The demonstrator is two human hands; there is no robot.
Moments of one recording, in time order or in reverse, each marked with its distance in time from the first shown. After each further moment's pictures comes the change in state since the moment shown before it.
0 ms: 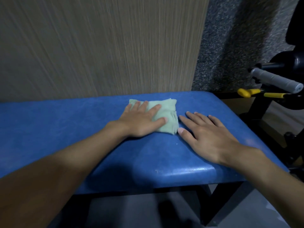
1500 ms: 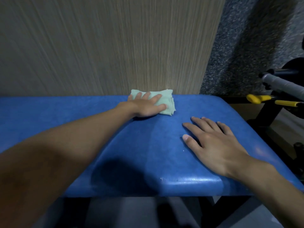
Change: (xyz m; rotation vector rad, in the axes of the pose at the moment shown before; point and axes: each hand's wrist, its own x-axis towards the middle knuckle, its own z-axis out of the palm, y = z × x) left_hand 0.068 -0.028 -0.017 -0.069 -0.059 -0.124; right_hand 0.000 -0.007 0.001 -0.016 0.021 -0.010
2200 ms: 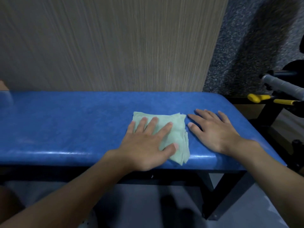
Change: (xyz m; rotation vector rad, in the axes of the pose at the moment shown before) left_hand -0.201 0.025 0.045 0.046 0.076 0.103; right_hand -0.003 0.001 -0.001 -0.035 0.039 0.013
